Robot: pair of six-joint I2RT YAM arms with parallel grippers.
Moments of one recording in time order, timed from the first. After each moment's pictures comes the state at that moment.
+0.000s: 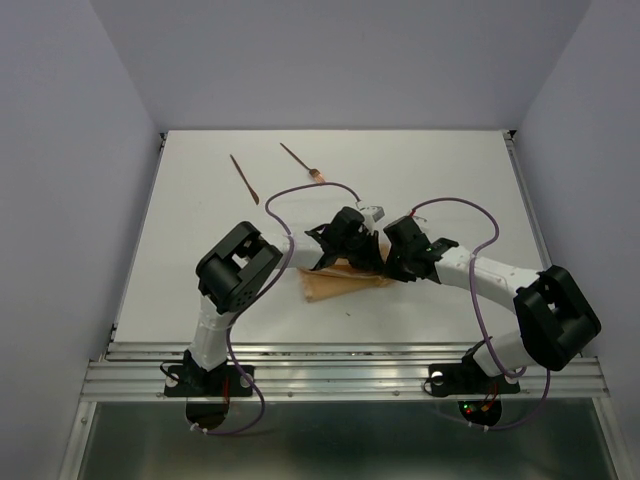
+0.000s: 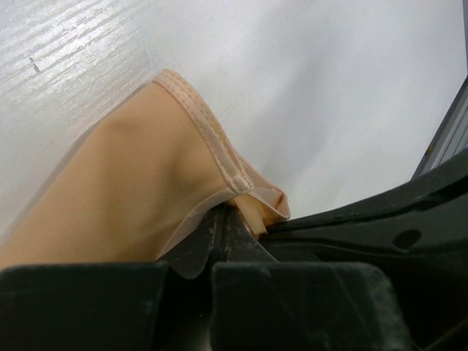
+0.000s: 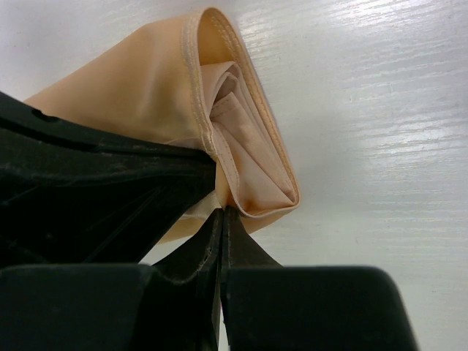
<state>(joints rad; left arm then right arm) -0.83 2.02 1.15 0.21 0.39 -0.59 0.62 1.43 0.79 -0.40 0.21 0.84</state>
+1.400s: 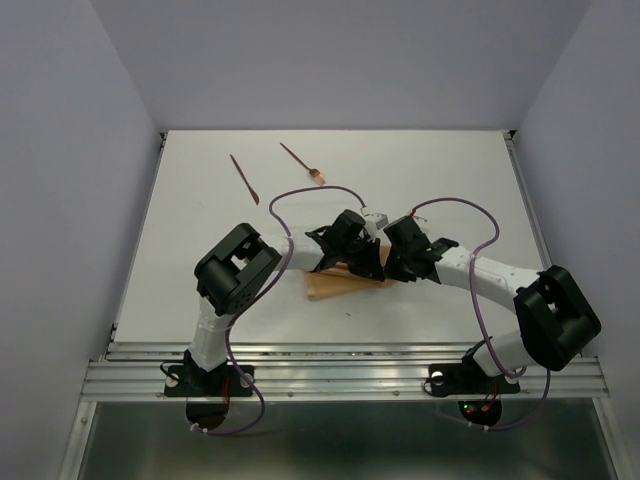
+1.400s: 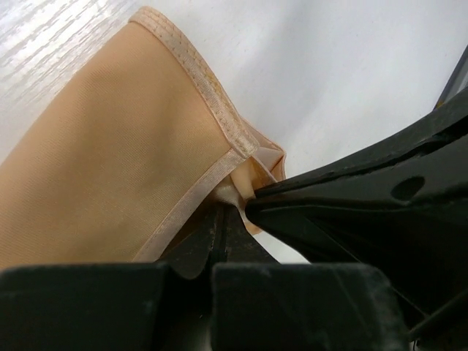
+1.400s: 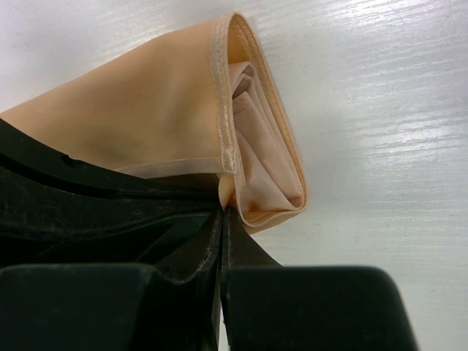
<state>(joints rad) -0.84 2.01 1.14 0.14 0.45 -0.52 0.62 1.43 0.79 -0.40 0.21 0.84</state>
